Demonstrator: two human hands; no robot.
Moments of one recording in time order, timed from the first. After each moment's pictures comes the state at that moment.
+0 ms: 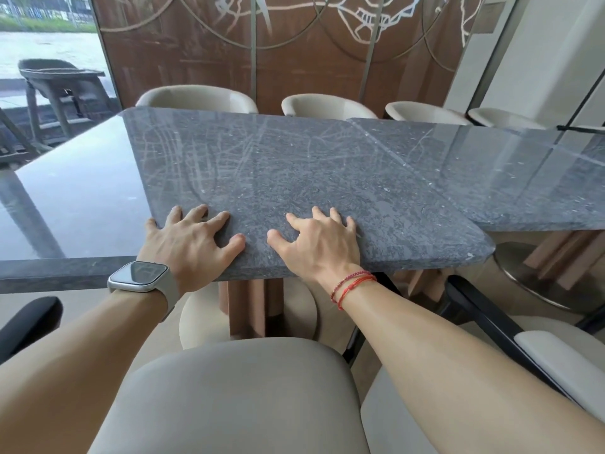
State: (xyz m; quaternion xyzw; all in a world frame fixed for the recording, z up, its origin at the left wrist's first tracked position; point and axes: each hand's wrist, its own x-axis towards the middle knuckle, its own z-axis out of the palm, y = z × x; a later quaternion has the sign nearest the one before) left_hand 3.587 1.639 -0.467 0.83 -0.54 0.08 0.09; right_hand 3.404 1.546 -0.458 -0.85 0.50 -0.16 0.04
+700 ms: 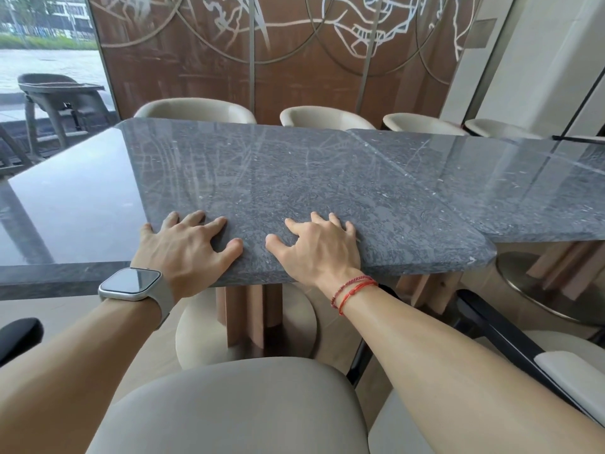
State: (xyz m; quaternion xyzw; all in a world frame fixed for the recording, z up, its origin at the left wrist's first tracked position) left_hand 3.598 1.621 -0.467 0.83 -0.54 0.09 0.11; right_hand 3.415 1.529 -0.457 -0.85 0.49 -0.18 0.04
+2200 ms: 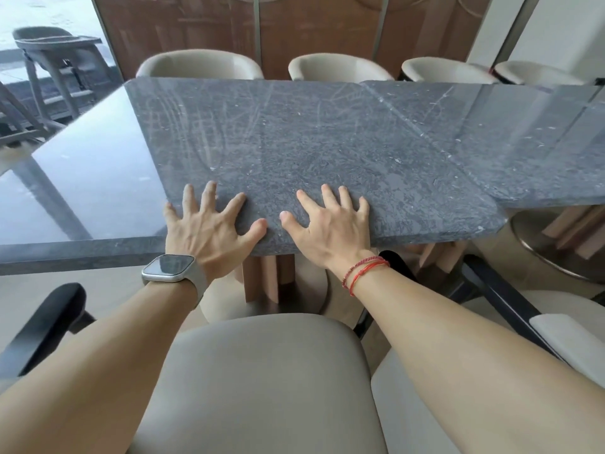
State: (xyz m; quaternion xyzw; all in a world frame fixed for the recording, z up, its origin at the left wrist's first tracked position) left_hand 3.581 1.624 -0.475 0.85 -0.52 0.08 0.09; right_hand 3.408 1.531 -0.470 -0.86 0.49 -0.14 0.00
